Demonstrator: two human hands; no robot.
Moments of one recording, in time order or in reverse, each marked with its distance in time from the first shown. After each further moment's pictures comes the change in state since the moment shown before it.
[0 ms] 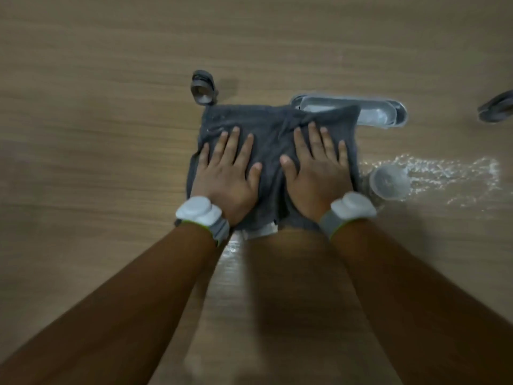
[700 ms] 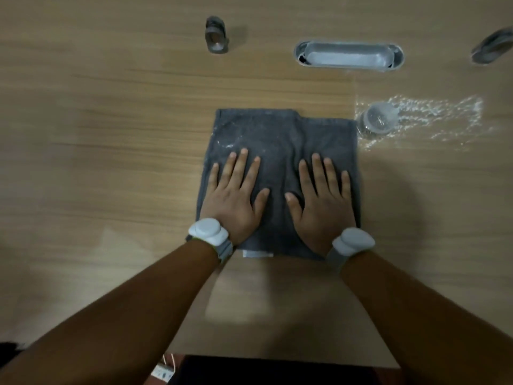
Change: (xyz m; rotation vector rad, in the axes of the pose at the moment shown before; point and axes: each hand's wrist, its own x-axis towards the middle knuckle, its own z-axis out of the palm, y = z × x) left_hand -0.163 -0.001 0.012 0.039 -0.053 0.101; right_hand -0.186 -0.008 -0.002 -0.018 -0.036 -0.075
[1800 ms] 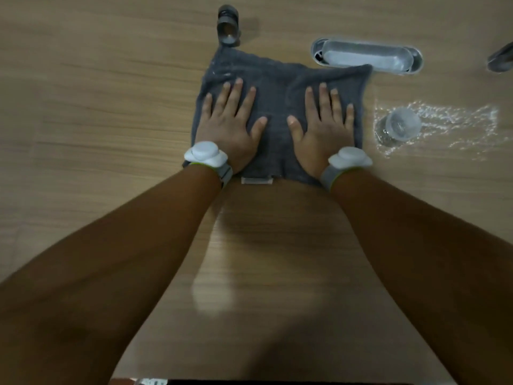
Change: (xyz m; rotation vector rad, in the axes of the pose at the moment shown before) left_hand 0.129 -0.060 -0.030 -0.062 -0.021 -0.057; right_hand 0.153 -0.014 0.004 0.016 0.031 0.134
